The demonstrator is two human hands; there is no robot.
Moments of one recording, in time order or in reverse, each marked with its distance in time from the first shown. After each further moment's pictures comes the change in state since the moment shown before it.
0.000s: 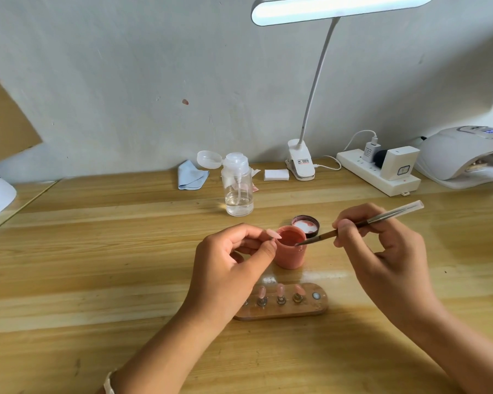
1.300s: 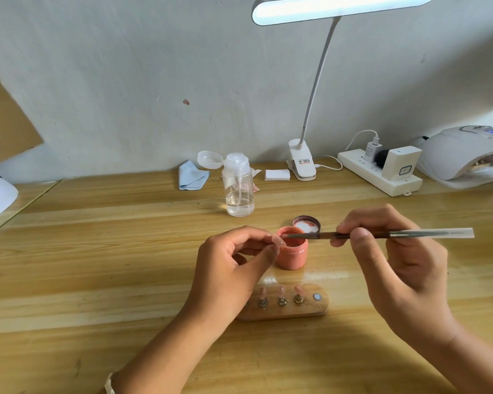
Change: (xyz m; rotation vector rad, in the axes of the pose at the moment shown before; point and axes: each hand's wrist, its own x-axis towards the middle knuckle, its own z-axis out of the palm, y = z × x) left_hand 0.003 -0.009 0.000 -0.052 -0.052 0.054; right_hand -0.005 -0.007 -0.006 0.204 -0.012 -0.216
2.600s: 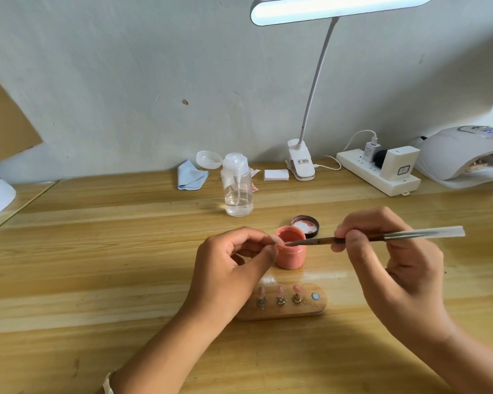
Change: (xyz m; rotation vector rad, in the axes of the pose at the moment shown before) left_hand 0.000 0.001 0.001 0.041 0.022 -0.039; right_hand -0.001 -0.002 0.000 -0.090 0.016 -0.009
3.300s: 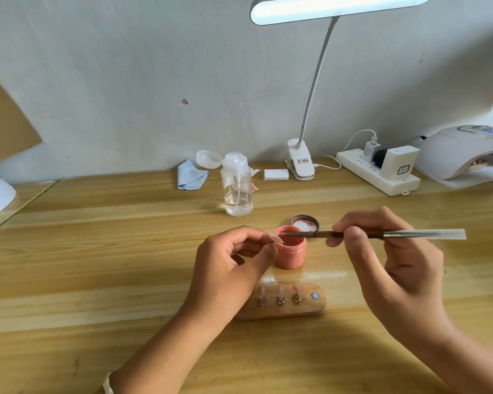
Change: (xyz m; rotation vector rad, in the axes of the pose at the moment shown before) left_hand 0.000 -0.001 0.001 -0.019 -0.001 0.000; right_hand -0.001 -0.001 0.002 0.046 0.003 0.000
